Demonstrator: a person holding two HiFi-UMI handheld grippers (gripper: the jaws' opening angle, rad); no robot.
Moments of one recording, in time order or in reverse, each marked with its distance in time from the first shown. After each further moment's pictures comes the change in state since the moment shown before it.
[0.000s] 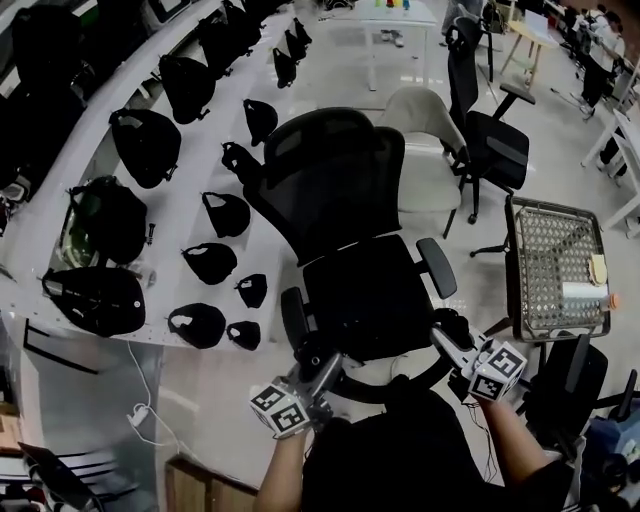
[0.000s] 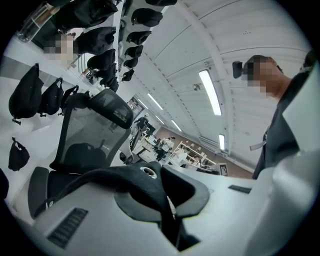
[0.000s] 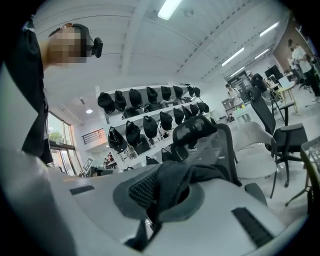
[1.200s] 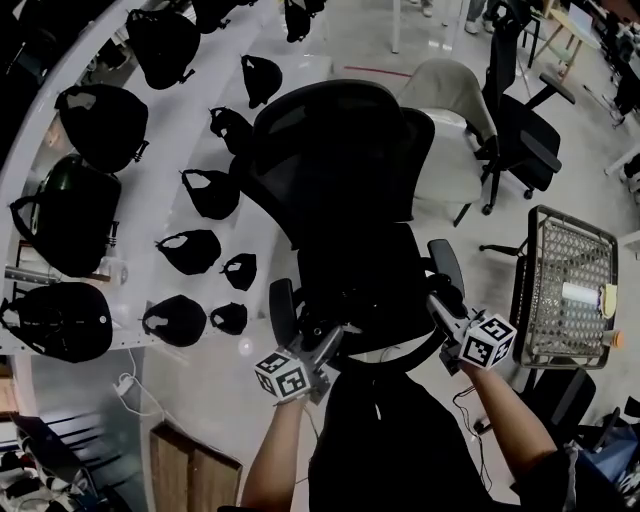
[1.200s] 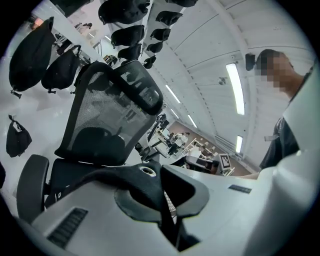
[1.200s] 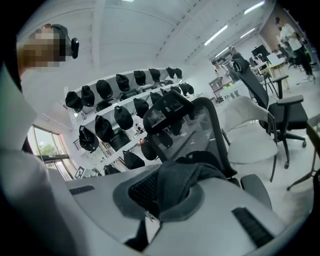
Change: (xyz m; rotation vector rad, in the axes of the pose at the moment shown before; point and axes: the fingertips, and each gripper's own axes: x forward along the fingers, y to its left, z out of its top) left arm 0.102 0.155 -0.025 -0.139 0.082 0.139; right arm 0.119 -0.171 -0.032 0.171 0.153 -0.050
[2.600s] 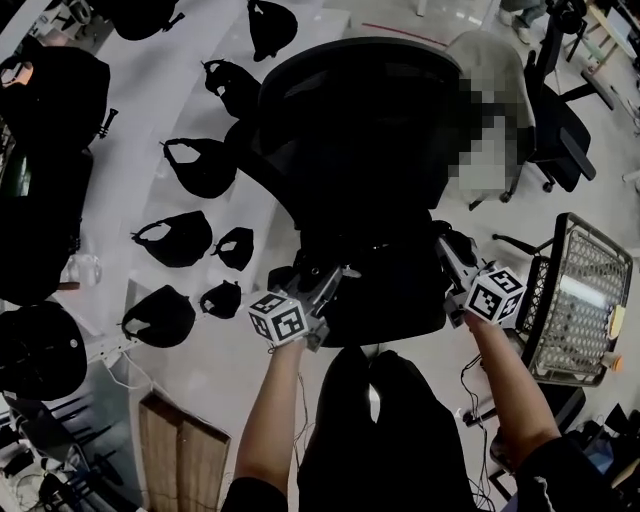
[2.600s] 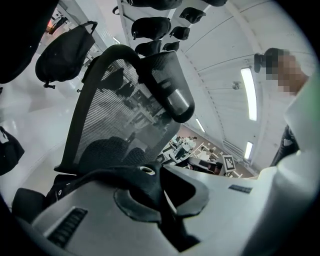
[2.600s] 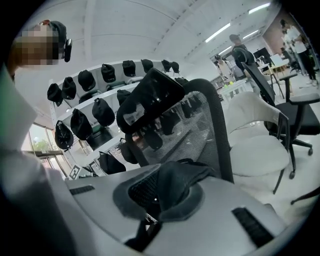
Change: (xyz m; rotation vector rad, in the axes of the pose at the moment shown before) left arm 0.081 0.149 0.072 -0.047 -0.034 0.052; right arm 0.150 -0.103 0.037 -0.025 0.029 -0.044
